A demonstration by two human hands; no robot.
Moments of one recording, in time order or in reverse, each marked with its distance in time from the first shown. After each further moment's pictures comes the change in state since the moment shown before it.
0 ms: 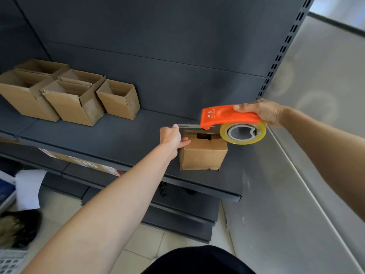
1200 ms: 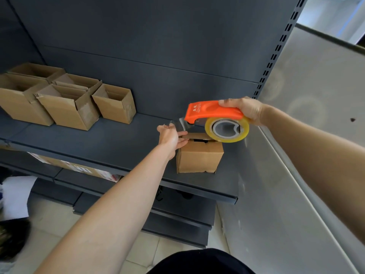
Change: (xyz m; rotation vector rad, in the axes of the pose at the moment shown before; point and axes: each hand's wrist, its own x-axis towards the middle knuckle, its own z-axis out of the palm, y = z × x) left_hand 0.010 0.000 0.002 -0.119 -0.141 0.036; right_hand 0.001 -0.027 0.019 0.110 0.087 0.006
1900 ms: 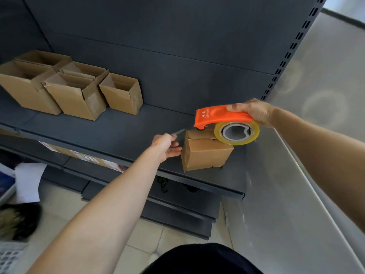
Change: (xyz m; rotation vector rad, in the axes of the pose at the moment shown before) left_hand 0.005 -0.014 -0.052 0.140 0.030 -0.219; right_hand 0.010 0.015 0.011 -0.159 -0.044 0.001
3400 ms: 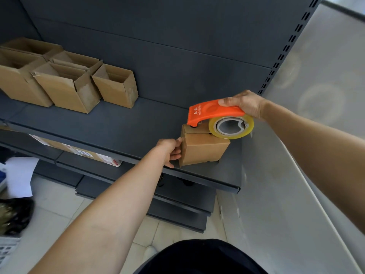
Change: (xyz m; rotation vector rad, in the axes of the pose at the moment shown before) left_hand 0.005 -0.025 0.016 0.252 -0.009 -0.205; right_hand 0.001 -0.009 0.010 -0.082 0.048 -0.054
